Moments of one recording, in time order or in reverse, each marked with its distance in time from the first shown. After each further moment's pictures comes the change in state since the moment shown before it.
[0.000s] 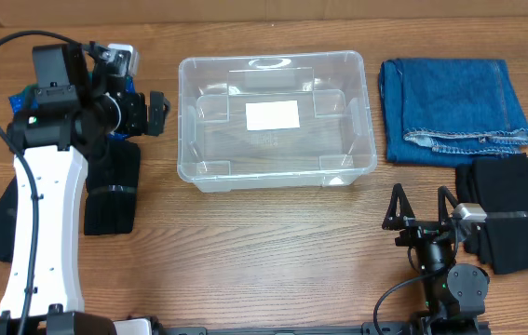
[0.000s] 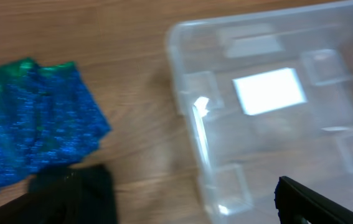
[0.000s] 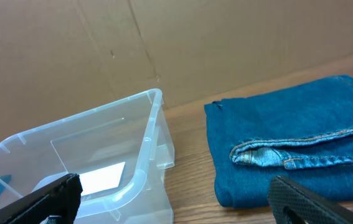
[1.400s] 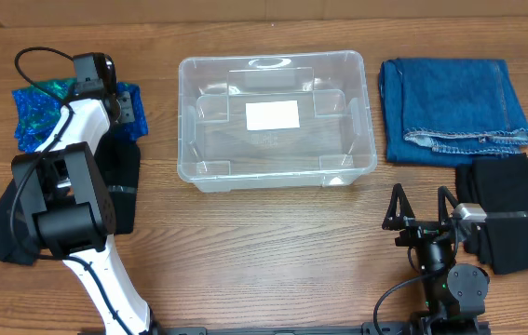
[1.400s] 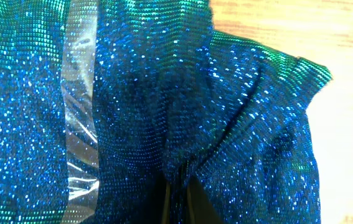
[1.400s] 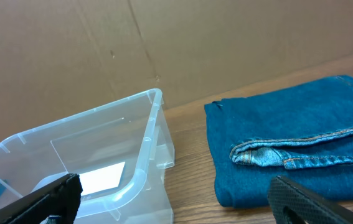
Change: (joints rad) left arm 0.084 0.675 0.060 0.482 -0.438 -0.130; right arm 0.000 0.000 0.000 0.001 0.000 0.000
